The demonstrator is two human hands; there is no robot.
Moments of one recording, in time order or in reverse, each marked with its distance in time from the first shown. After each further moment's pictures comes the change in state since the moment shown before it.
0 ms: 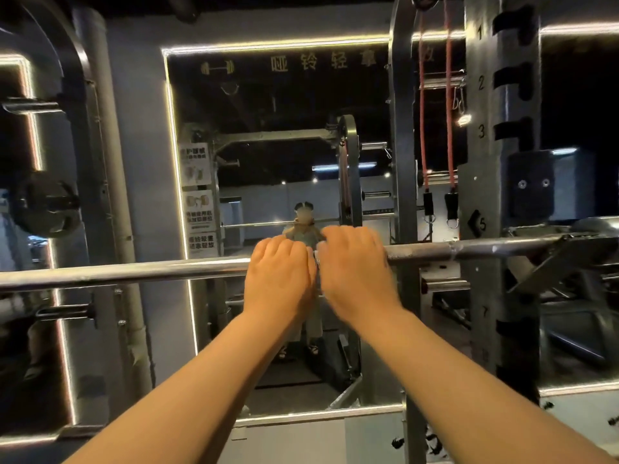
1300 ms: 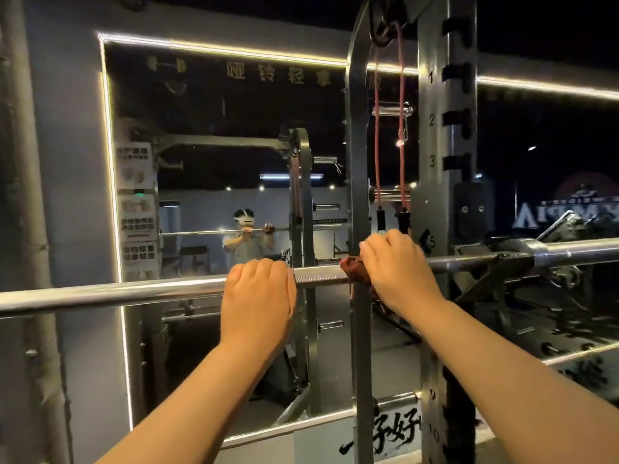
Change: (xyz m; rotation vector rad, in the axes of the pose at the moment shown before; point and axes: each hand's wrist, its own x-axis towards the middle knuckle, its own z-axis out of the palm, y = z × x) left_hand -0.005 -0.005 0.005 -0.119 0.118 0.057; right_hand 0.007 0.083 -0.040 -0.139 -0.076 0.184
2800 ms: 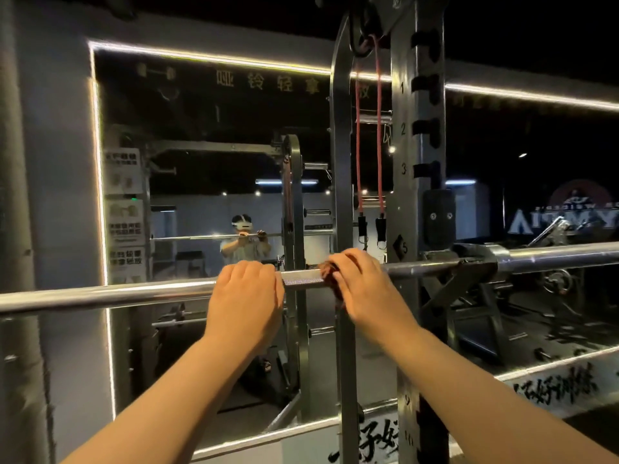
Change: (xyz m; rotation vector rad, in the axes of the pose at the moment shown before) left_hand 0.014 0.035 0.000 0.091 -0.107 0.048; right_hand -0.035 0.015 -0.013 0.201 -0.095 -0.139
